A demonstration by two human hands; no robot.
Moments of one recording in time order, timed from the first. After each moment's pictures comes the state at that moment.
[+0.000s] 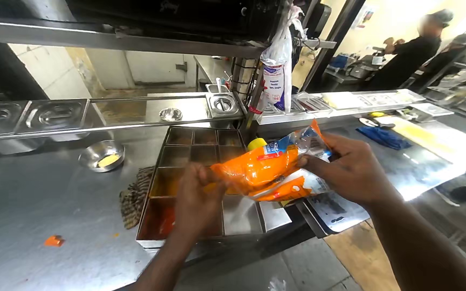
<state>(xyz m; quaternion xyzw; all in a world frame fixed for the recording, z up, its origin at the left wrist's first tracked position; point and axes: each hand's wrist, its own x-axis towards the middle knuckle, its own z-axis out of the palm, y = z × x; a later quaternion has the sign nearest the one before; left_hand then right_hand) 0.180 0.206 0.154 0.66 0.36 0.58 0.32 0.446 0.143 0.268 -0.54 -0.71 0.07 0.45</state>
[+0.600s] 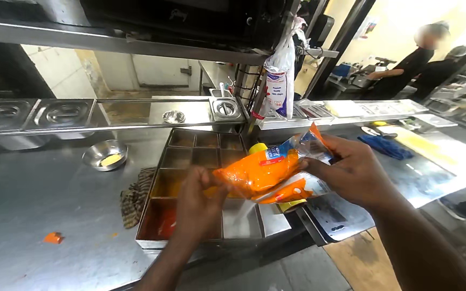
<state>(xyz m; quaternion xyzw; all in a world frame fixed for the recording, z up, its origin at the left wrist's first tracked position) 0.180 0.203 0.152 0.66 0.36 0.58 0.31 0.447 0.146 0.278 -0.53 -0.72 0.06 0.43</state>
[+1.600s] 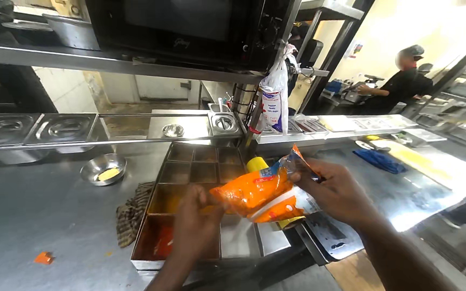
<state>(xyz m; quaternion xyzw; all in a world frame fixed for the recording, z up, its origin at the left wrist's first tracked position) 0.180 0.203 0.146 0.65 0.38 0.57 0.33 0.449 0.152 0.266 -0.54 -0.73 0.06 0.42</state>
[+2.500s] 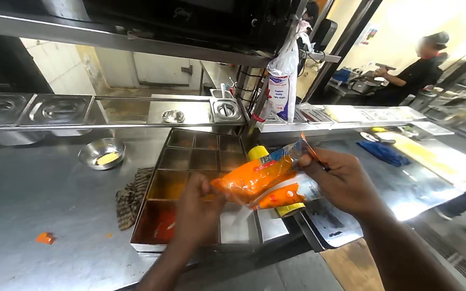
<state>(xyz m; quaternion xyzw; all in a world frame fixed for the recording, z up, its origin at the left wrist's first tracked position) 0.182 0.204 0.141 0.62 0.42 0.53 0.39 0.449 0.158 0.262 -0.51 -0.75 0.04 0.42</state>
